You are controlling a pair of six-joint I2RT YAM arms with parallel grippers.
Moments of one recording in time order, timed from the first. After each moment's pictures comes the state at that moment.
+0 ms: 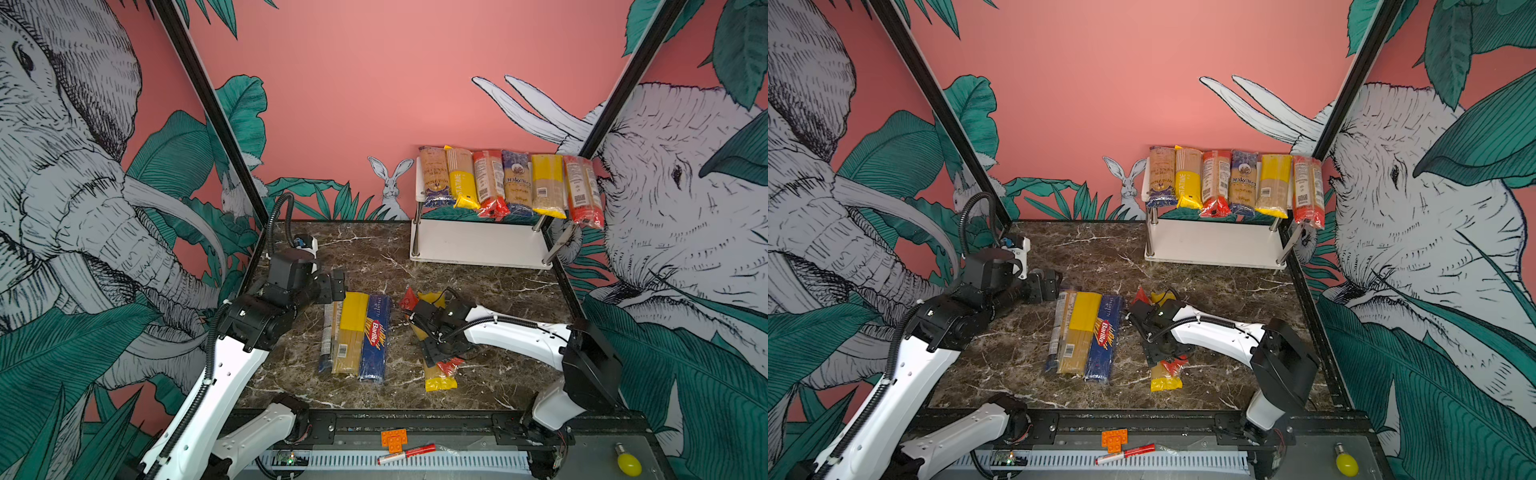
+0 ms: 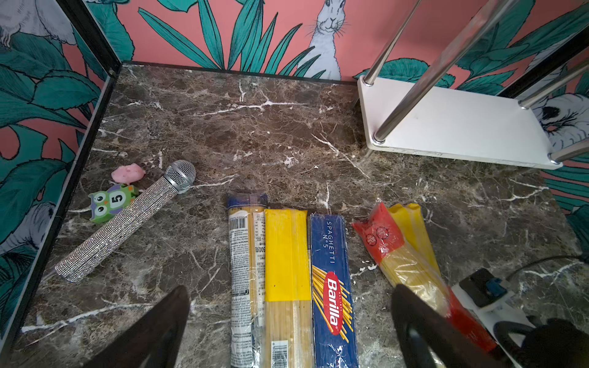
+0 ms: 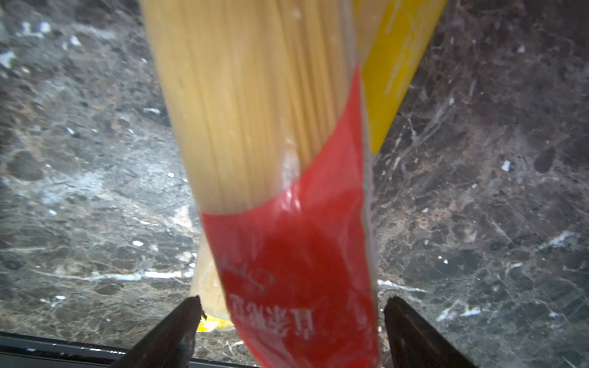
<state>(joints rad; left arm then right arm) -0.46 0.94 1.26 -0.95 -0.18 -0.35 0.98 1.61 1.12 -1.02 0.13 0.61</state>
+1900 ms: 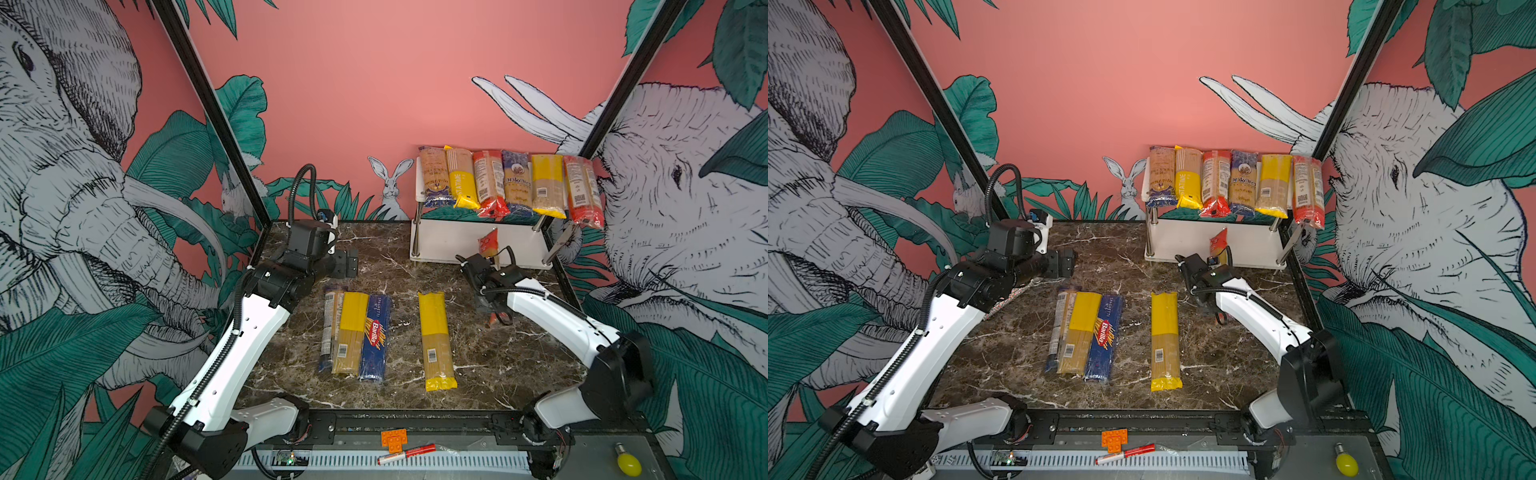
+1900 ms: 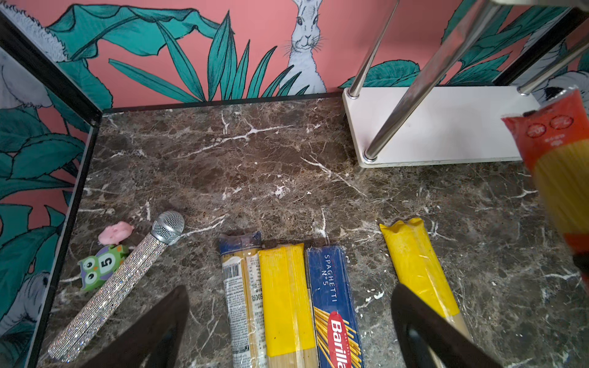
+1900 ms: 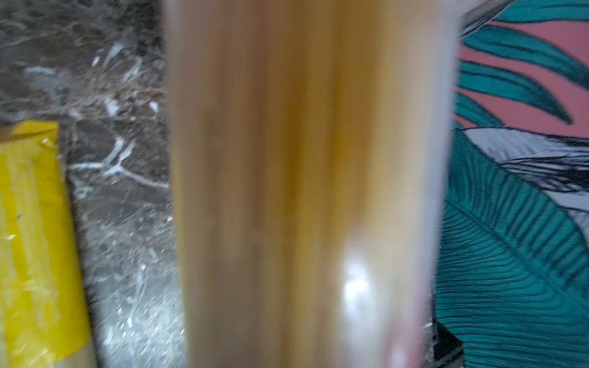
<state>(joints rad) -0.44 1.20 1.43 -0.85 -0.13 -0.18 0.52 1.51 1.22 -1.07 0.62 0.46</state>
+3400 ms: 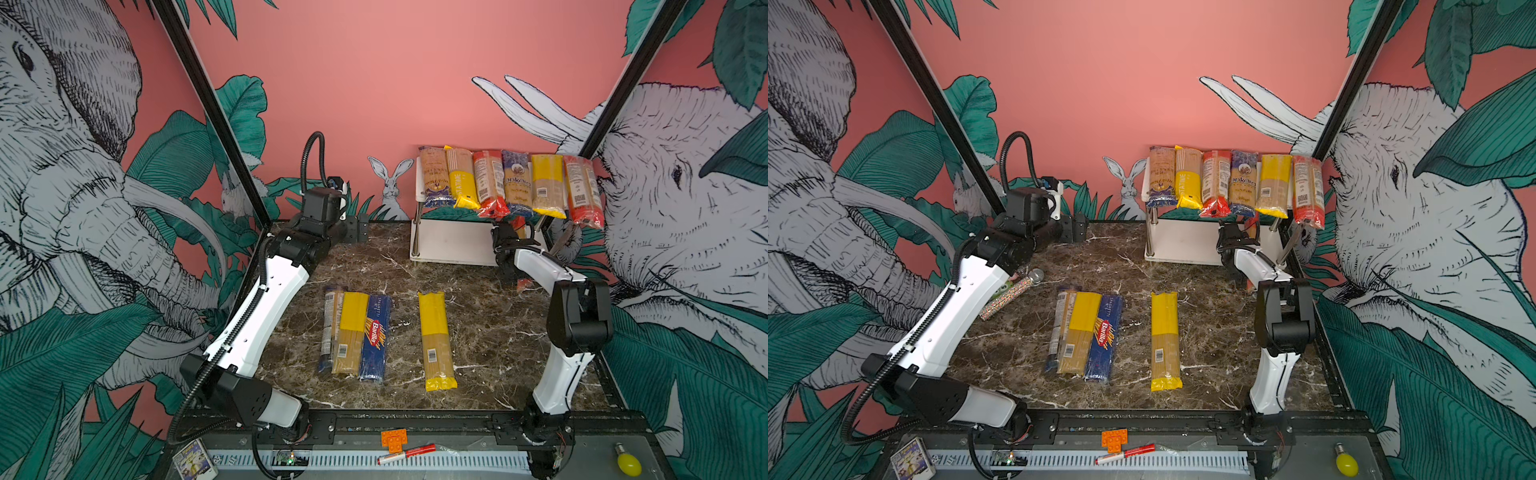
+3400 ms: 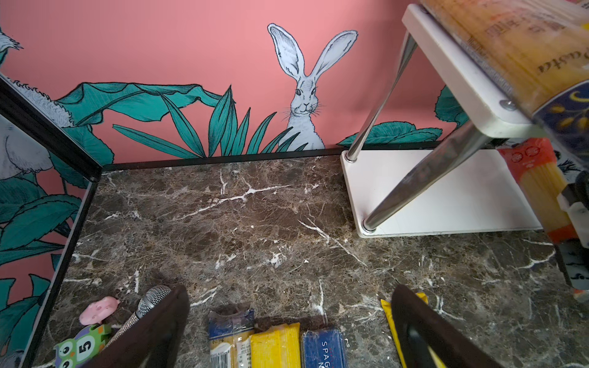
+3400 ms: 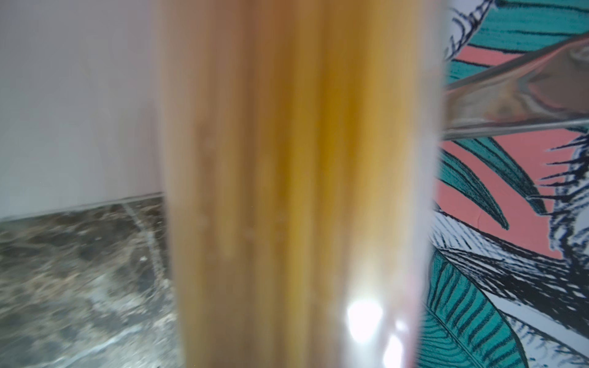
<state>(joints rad) -0.42 1.45 1.66 -0.73 -0.15 -0.19 0.11 1.91 1.47 -0.78 0.68 0.09</state>
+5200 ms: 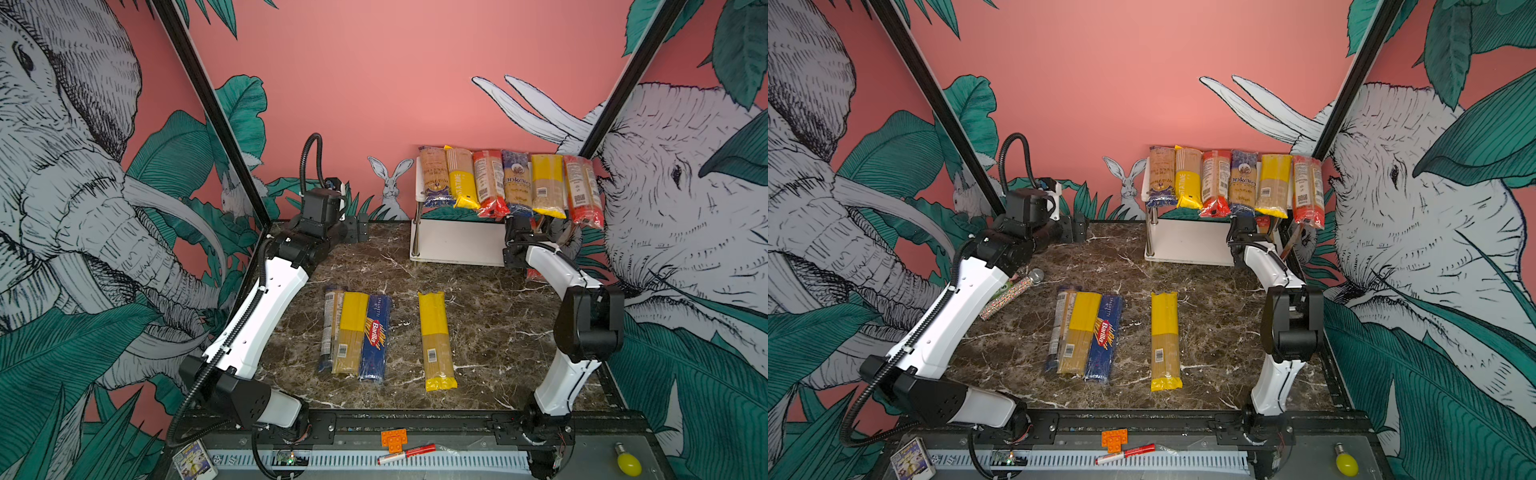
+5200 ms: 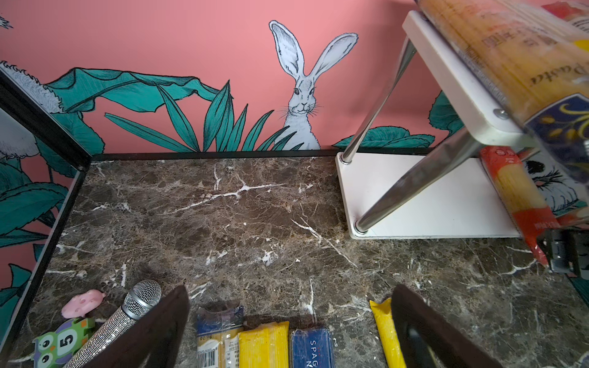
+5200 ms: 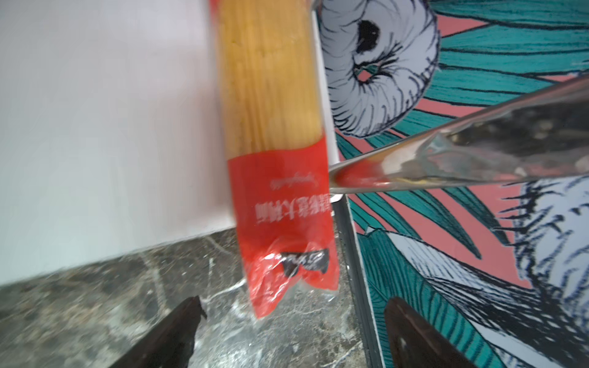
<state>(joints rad) -0.42 1.42 1.63 -0.72 -0.13 -0.24 0.08 1.82 1.48 -0.72 0.59 0.04</state>
